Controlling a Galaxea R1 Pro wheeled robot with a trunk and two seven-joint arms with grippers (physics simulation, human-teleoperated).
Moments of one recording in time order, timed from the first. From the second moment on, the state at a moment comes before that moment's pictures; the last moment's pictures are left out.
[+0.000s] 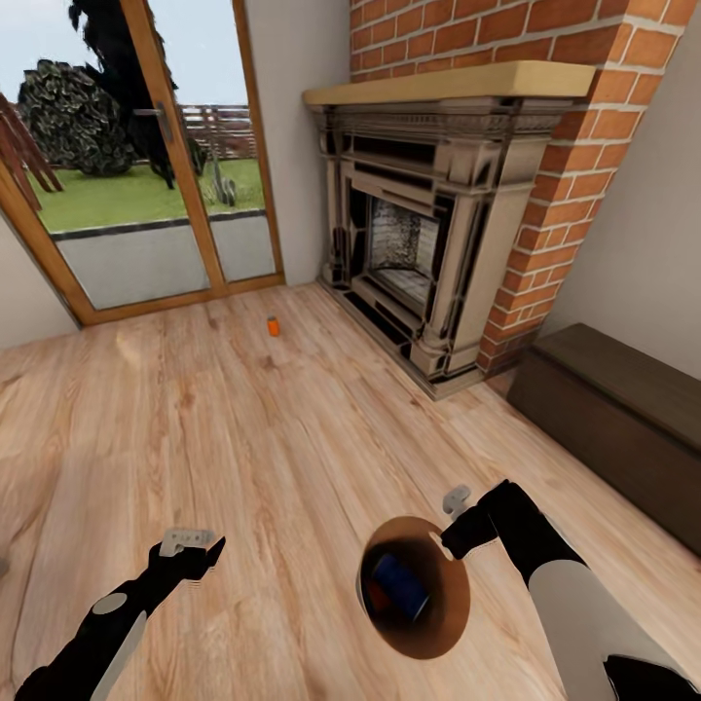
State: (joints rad) left arm -0.32 0.21 0.00 -0.95 0.13 0.10 -0.21; right arm -0.77 -0.01 -0.16 -0.66 0.91 0.58 0.96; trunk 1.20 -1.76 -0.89
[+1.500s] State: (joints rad) left arm -0.32 0.21 0.00 -0.91 0.13 0.10 -0.21; right arm -0.77 -0.01 -0.16 -0.66 0.91 0.60 0.96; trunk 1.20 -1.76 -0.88
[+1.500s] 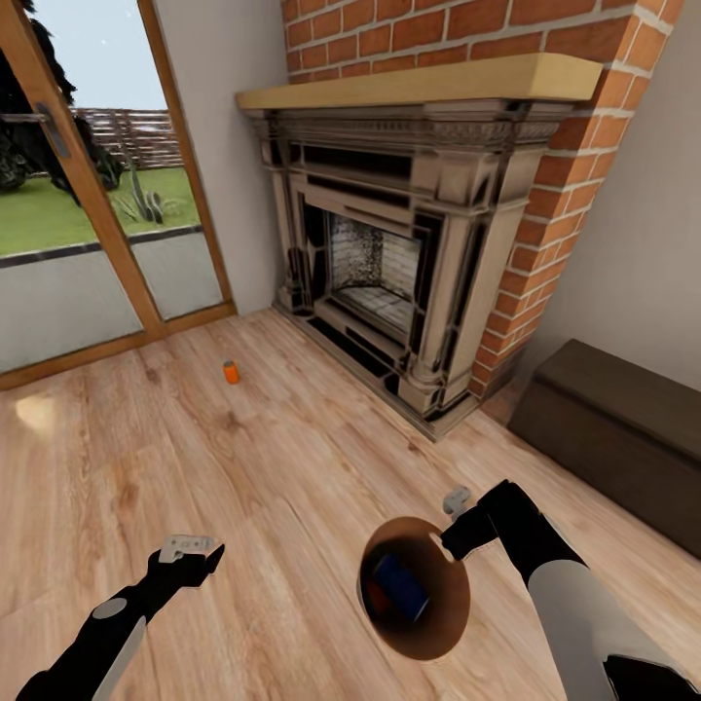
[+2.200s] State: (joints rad) left arm -0.32 0.21 0.00 -0.91 0.13 0.10 -0.21; right arm -0.77 -0.01 -0.16 -0.66 0.91 0.60 0.96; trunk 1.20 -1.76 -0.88
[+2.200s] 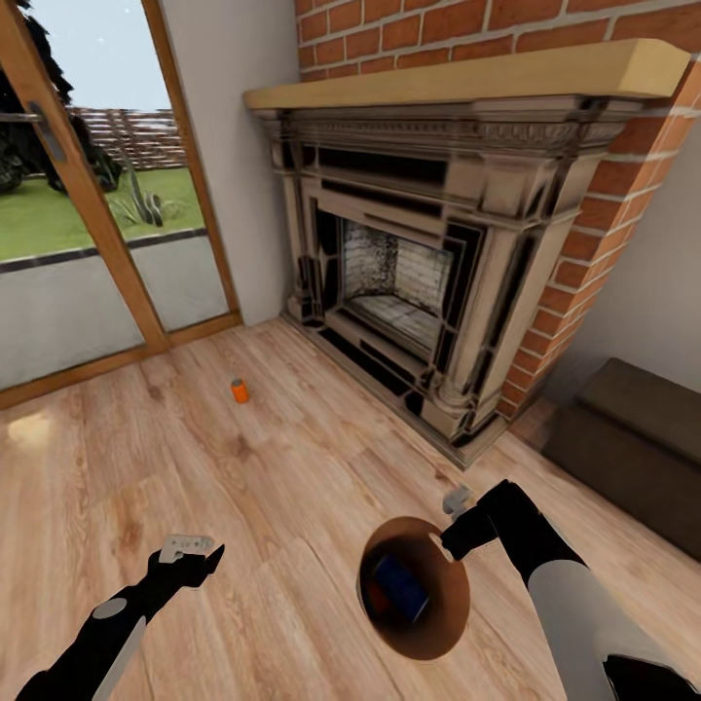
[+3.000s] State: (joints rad) left arm -0.32 0.21 0.00 -0.87 0.13 0.10 -0.21; right arm -0.77 -0.01 -0.16 -0.66 0.90 0.66 0.96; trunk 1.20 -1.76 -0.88
